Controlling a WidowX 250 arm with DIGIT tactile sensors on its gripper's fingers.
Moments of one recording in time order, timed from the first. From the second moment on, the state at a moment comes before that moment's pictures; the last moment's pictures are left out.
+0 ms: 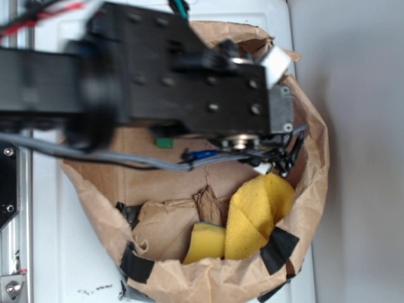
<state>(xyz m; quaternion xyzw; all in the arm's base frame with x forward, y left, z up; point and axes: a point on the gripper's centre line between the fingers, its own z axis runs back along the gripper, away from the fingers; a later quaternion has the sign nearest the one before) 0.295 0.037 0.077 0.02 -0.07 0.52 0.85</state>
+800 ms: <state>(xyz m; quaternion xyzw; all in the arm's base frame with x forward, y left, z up) 0.283 0.040 0.073 -0.02 -0.09 0.49 0.87</state>
